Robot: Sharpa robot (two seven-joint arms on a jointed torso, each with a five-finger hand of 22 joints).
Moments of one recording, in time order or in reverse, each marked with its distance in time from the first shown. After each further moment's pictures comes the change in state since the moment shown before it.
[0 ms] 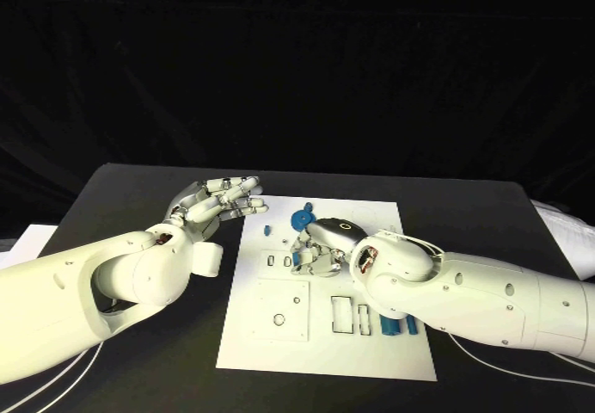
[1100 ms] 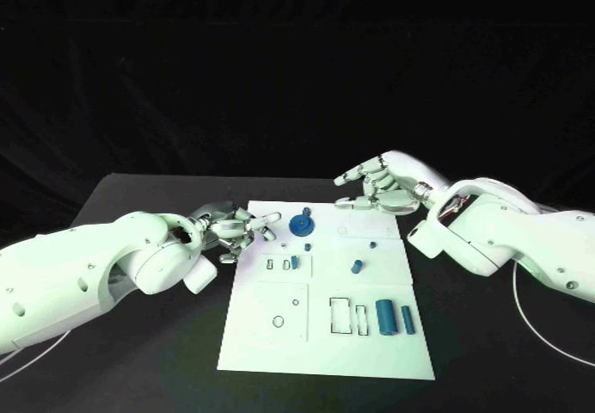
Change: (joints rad) left arm 0.057 0.042 0.000 -0.082 -0.687 0.224 -0.675; left_hand -0.352 0.040 -0.258 0.186 -0.075 0.130 -0.131 0.153 0.137 0.230 -0.152 0.840 0.771 0.303 -0.149 1.383 1.089 -0.070 0.441 -0.163 0.947 0.940; right arm 0.195 -0.325 0.021 0.148 0.641 -0.066 0.339; right_hand 0.040 0.036 -0.151 0.047 -0.007 -0.085 0.022 0.000 0.001 -0.060 0.018 -0.058 -0.057 -0.005 0.016 -0.062 0.001 0.000 -0.040 0.025 -0.052 -0.077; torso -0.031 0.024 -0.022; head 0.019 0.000
